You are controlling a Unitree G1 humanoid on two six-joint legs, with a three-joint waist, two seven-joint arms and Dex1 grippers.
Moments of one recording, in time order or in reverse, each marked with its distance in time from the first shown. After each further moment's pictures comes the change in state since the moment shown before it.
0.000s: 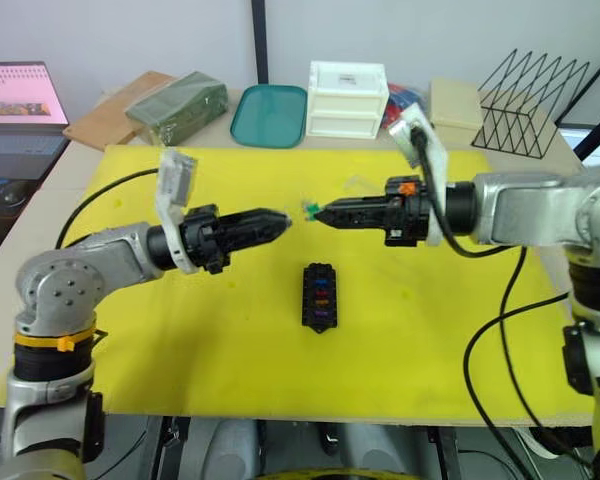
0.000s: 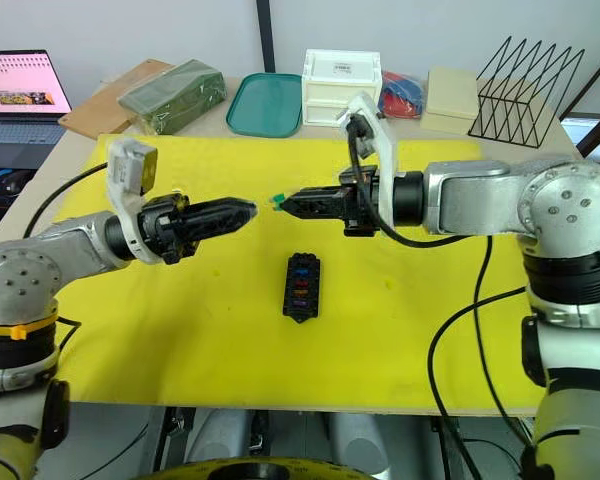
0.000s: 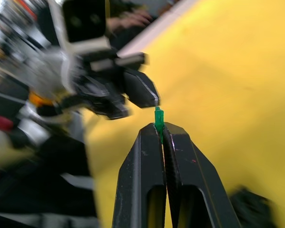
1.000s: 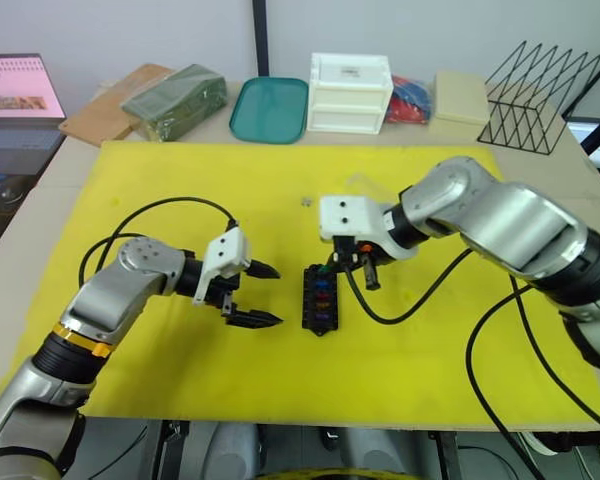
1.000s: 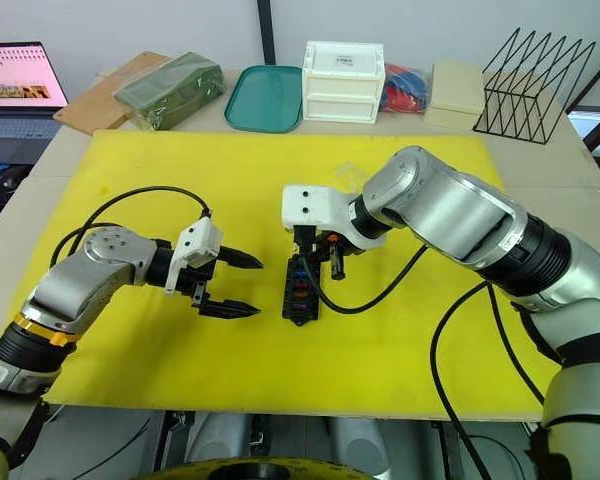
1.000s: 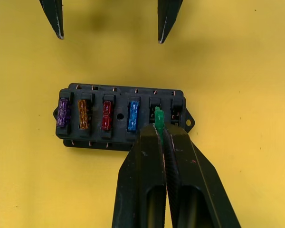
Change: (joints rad) left arm 0.018 0.082 -0.433 0.134 0.773 -0.524 -0.480; right arm -0.221 0.000 0.627 -0.112 -1.293 -0.235 0.985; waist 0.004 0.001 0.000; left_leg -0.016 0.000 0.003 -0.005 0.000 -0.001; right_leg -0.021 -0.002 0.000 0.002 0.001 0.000
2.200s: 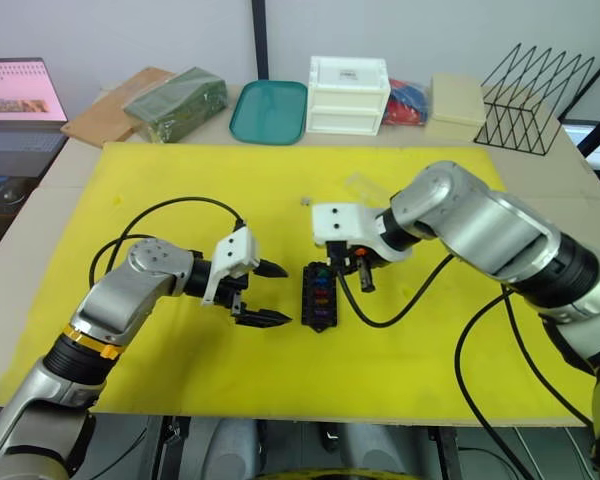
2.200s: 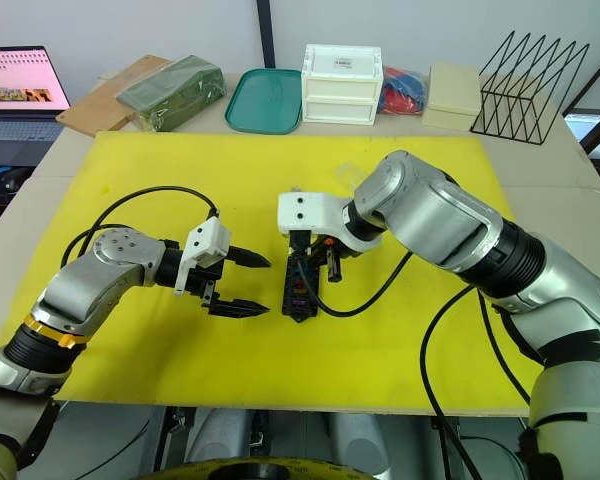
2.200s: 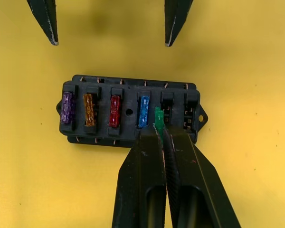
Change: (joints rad) left arm 0.000 -0.038 0.000 -0.034 0.010 0.043 0.039; right arm 0.021 0.053 0.006 0.023 -0.152 0.039 0.099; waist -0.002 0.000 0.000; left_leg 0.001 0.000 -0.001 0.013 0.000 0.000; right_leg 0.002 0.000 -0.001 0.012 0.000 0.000
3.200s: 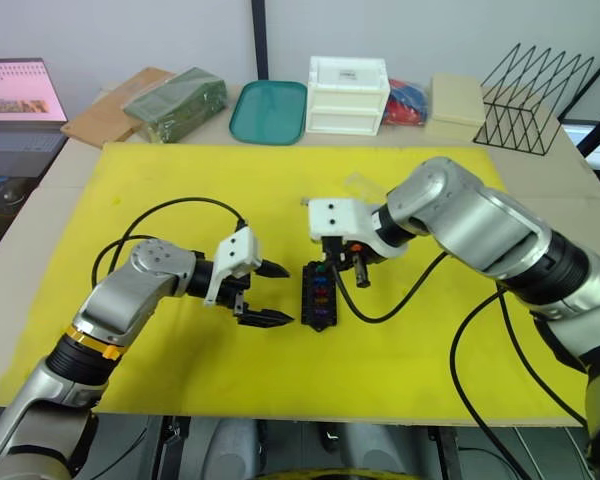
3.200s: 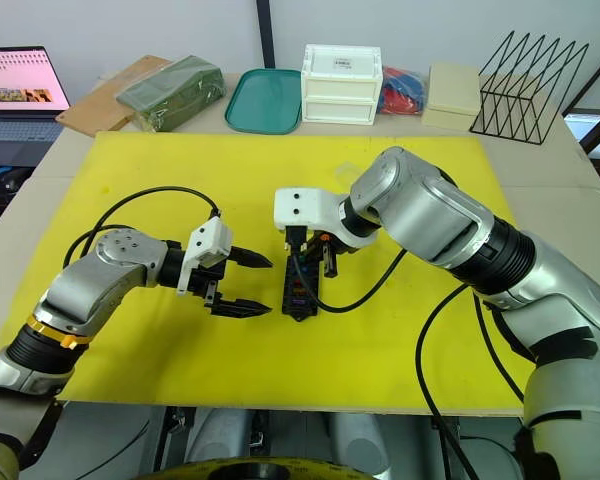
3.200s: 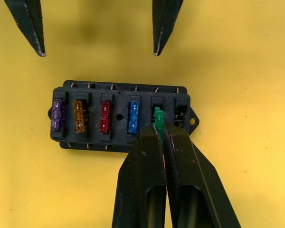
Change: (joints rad) left arm 0.000 -0.016 0.000 -0.003 0.000 0.004 0.006; right arm -0.006 0.035 -0.003 0.026 -0.043 -0.001 0.022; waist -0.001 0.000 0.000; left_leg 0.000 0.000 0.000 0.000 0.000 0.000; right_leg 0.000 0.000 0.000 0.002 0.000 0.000
